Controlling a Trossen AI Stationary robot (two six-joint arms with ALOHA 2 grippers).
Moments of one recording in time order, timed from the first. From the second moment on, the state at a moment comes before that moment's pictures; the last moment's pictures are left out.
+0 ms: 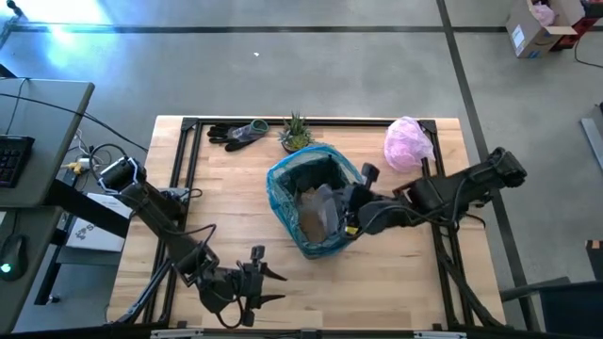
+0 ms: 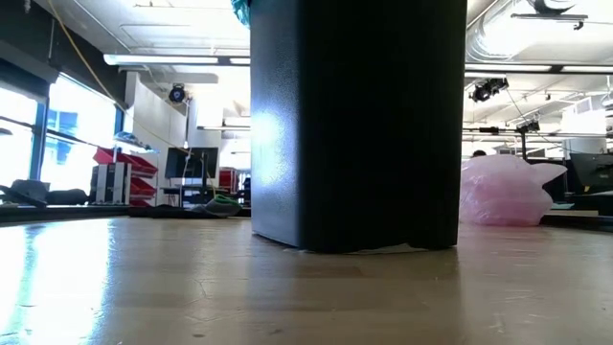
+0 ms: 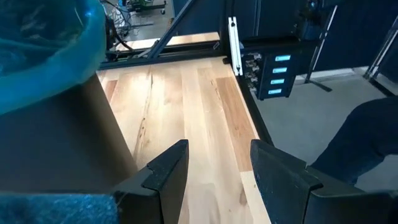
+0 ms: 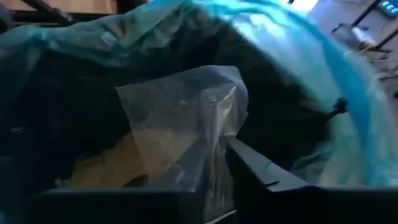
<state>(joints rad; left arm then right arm) -0.80 1.60 1.14 -0.04 -0.66 -0.27 0.40 1.50 1.52 -0.82 0.71 0.31</state>
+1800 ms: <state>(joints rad) -0.28 1.96 1.14 0.01 -0.55 -0.18 1.07 1.74 1.56 -0.91 0.93 1.05</state>
